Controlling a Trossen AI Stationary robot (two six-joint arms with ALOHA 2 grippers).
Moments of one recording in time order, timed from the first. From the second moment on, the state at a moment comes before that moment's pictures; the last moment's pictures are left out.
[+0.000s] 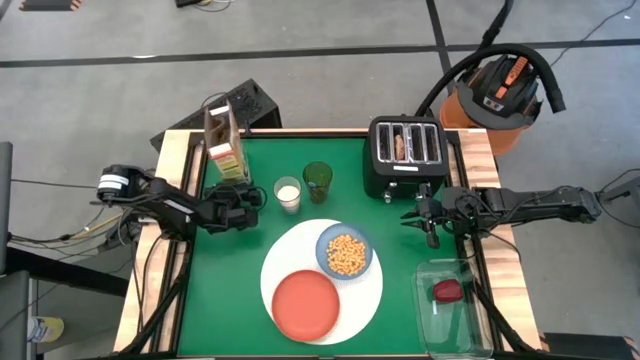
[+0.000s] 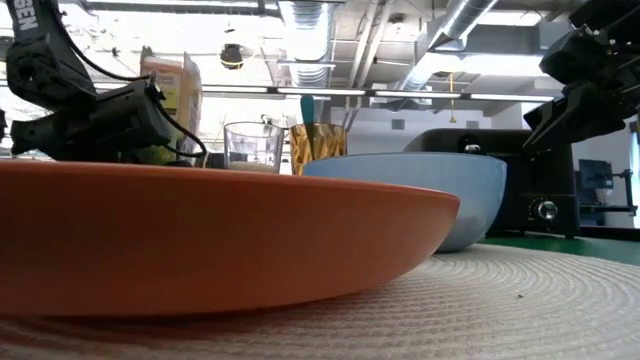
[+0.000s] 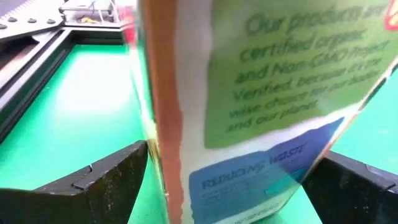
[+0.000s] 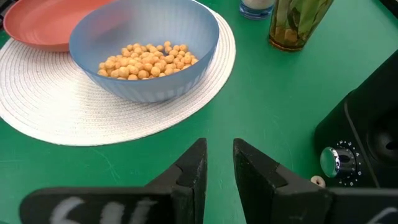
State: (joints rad) left arm 0.06 1.45 0.24 0.05 -1.13 -1.24; right arm 0.00 0.41 0.29 -0.44 0.00 0.00
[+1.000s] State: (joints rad) left arm -0.04 1.21 0.24 -0.26 -0.84 -1.33; right arm 0.00 0.41 0.29 -0.44 0.00 0.00
